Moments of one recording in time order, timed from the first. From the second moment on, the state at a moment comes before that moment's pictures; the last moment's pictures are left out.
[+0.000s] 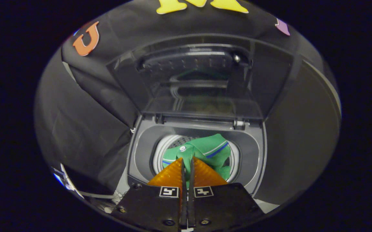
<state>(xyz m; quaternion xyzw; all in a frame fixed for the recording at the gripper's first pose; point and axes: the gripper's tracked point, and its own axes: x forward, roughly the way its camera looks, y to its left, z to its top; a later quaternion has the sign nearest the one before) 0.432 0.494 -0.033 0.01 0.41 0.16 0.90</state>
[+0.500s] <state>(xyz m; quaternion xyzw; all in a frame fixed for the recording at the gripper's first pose) 0.434 0.489 -0.068 0.02 0.46 0.12 0.88</state>
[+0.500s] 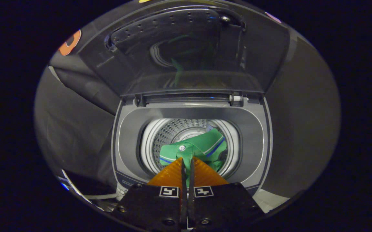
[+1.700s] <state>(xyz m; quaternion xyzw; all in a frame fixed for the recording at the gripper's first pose) 0.415 0.480 -0.015 -0.06 0.32 0.13 0.94</state>
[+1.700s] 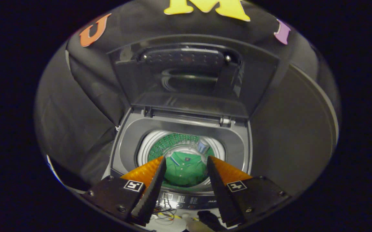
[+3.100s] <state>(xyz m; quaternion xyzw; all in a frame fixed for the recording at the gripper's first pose) 0.435 0.498 0.266 -0.04 -0.01 0.16 0.99</state>
